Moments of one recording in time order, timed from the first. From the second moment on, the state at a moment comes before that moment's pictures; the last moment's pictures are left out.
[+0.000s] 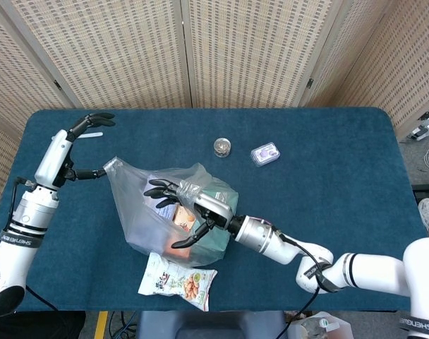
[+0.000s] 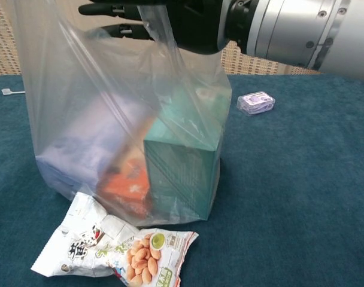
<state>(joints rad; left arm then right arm) -0.63 -0.94 -0.44 -1.88 1.20 1.11 -0.58 1.06 -1.42 0.17 -1.60 -1.59 0.96 1.42</state>
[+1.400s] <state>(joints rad) -0.68 -0.99 -0.45 -2.01 1.16 1.07 -0.45 1.13 -1.56 0.26 -1.52 -1.53 0.91 1.28</state>
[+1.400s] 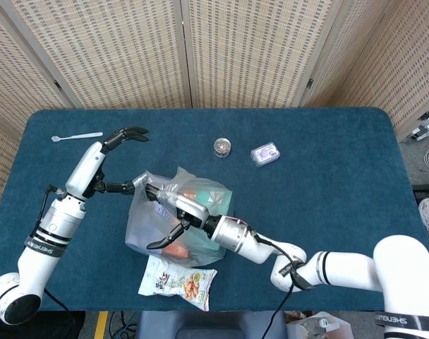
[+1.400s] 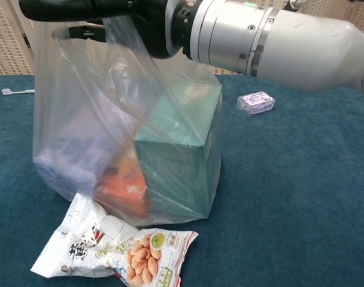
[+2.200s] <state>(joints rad) -0.72 -1.01 -0.44 -2.07 1.09 1.07 -0.30 1.13 -1.58 0.26 -1.49 -1.54 0.93 1.31</state>
